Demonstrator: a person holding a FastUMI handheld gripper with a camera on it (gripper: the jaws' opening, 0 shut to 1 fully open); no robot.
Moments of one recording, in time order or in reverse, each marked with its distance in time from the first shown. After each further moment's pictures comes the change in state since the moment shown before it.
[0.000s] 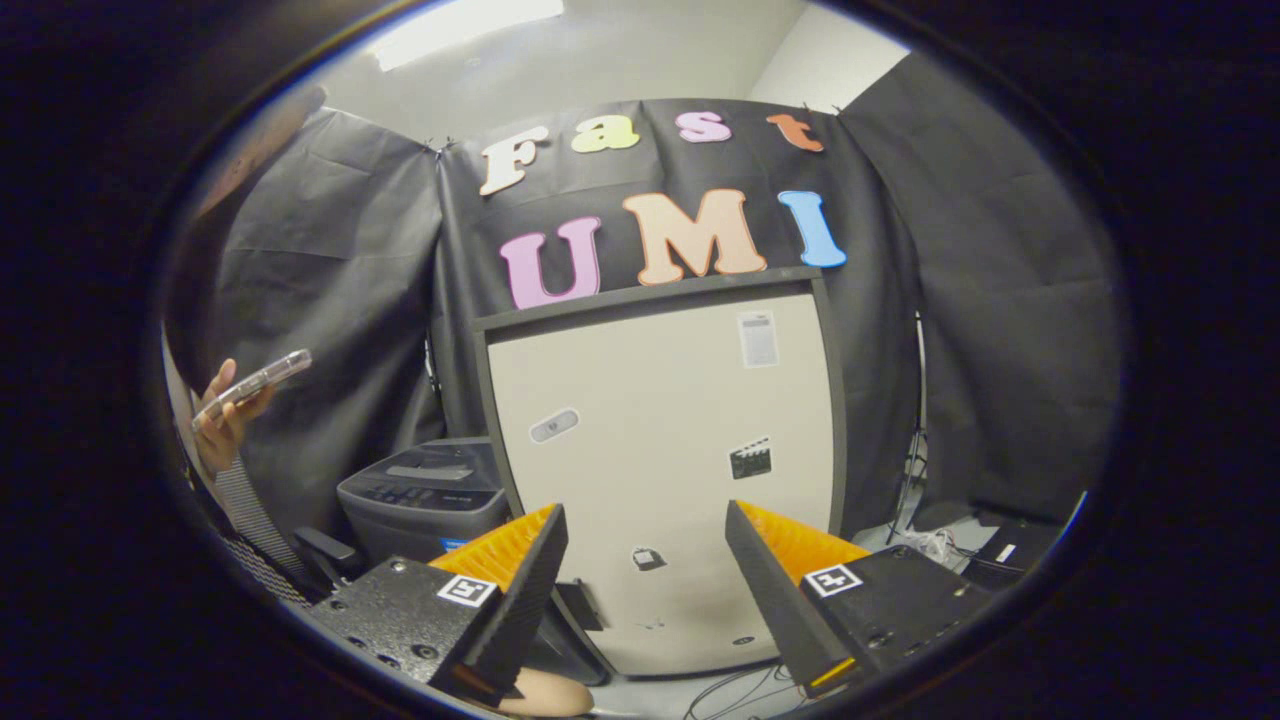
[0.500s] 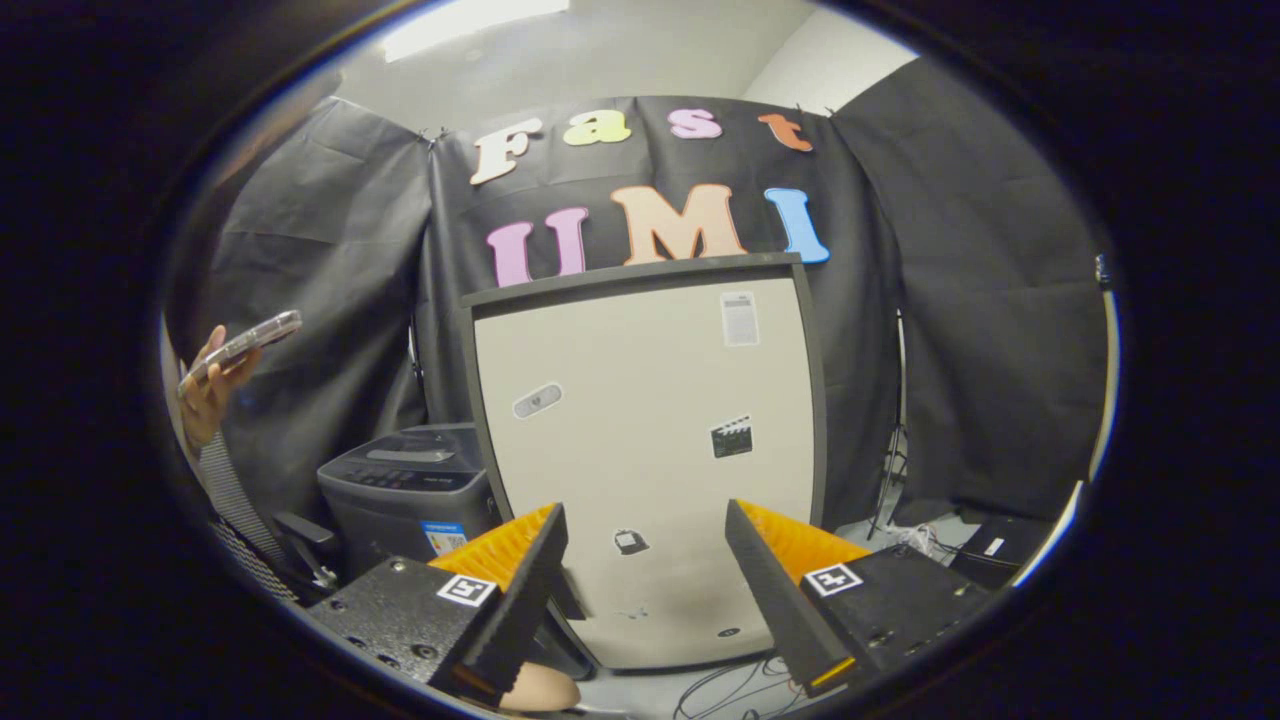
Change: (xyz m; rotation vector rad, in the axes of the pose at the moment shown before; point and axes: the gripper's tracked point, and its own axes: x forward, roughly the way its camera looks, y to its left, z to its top) arm -0.005 -0.002 -0.019 -0.050 0.021 -0.048
